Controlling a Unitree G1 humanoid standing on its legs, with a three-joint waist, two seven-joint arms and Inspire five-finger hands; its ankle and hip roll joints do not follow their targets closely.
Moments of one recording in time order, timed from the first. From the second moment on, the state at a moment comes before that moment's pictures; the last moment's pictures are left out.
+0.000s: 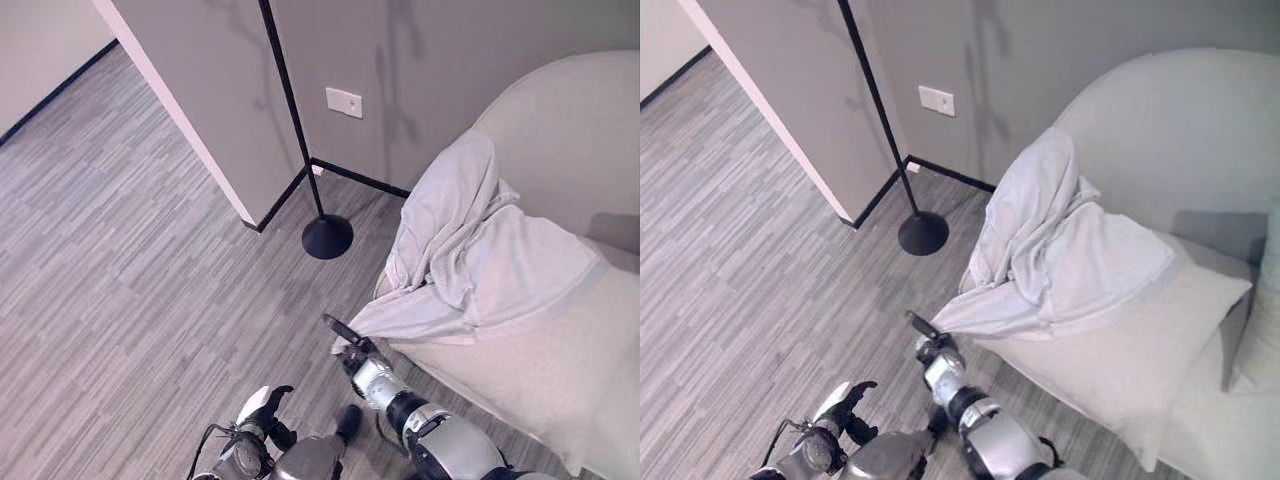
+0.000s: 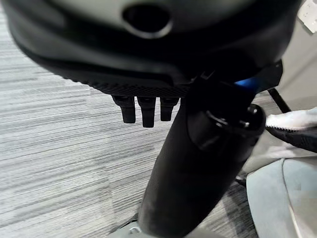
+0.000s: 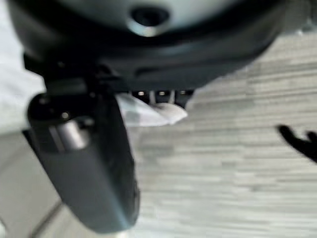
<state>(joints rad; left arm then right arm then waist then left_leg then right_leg) -0.16 0.24 -0.70 1.10 0.08 -0.13 0.29 -0.56 0.13 0.42 1.17 1.16 -0.07 -0.31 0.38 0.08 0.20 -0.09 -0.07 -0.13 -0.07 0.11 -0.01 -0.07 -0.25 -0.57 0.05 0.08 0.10</state>
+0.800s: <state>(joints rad) -0.03 0.25 -0.48 1.08 0.06 -0.12 0.36 -0.29 -0.12 0.23 0.70 1.01 -0.11 -0.38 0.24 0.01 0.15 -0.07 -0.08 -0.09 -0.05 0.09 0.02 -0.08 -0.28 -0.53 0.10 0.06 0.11</state>
